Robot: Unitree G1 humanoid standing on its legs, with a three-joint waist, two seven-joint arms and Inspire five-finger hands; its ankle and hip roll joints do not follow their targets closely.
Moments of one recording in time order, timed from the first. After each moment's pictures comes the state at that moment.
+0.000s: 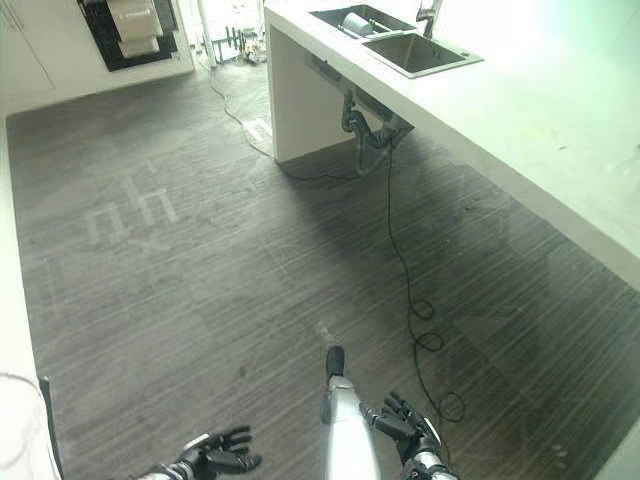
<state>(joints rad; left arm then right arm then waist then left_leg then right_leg) 0.02 0.24 -0.31 1.07 -0.38 -0.17 -0.36 0.08 -0.20 -0.04 1.00 0.55 -0.21 0.20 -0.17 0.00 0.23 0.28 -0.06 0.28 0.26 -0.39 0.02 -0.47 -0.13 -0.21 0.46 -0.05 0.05</state>
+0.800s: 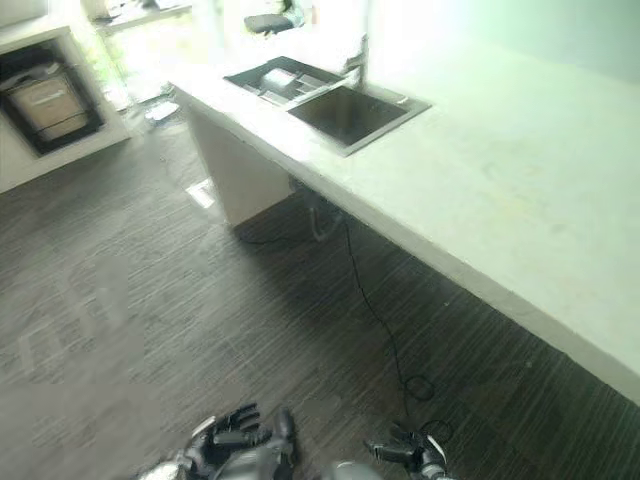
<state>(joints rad) -0.03 0.24 -0.15 1.11 -0.43 -0.15 -0.35 0.08 -0.28 0.12 1.03 0.51 -0.13 0.12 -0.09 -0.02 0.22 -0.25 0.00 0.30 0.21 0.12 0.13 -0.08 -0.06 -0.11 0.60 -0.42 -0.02</state>
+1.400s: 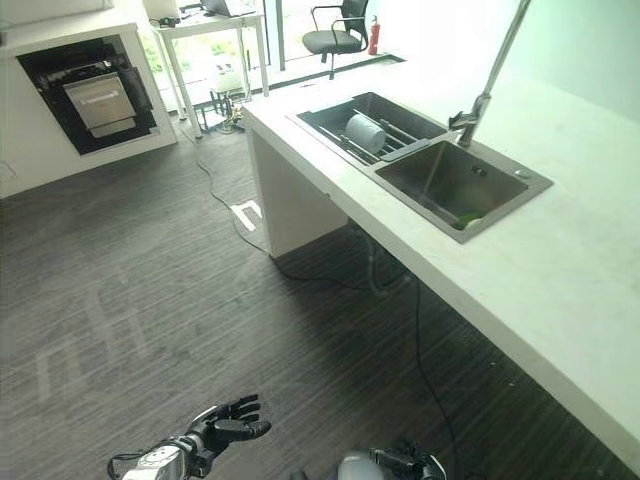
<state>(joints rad) -0.13 0.24 -0.32 1.14 -0.46 -0.10 -0.36 0.04 -0.24 0.02 1.11 0.51 -0.11 0.11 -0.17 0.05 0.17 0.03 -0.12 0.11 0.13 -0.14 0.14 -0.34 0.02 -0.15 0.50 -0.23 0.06</state>
